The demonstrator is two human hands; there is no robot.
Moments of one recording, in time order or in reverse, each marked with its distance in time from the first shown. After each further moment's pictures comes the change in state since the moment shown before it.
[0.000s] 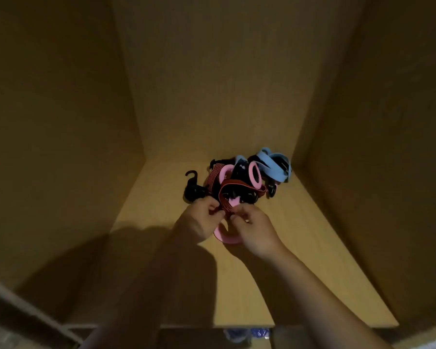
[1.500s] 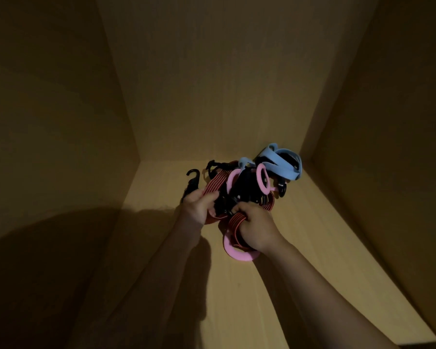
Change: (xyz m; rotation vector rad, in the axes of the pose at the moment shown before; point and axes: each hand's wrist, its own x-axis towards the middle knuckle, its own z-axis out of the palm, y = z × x) left_hand 0.032 -0.004 -0.023 -0.883 0.042 -0.161; right_hand 0.047 0.005 0.018 -0.312 -0.037 0.026
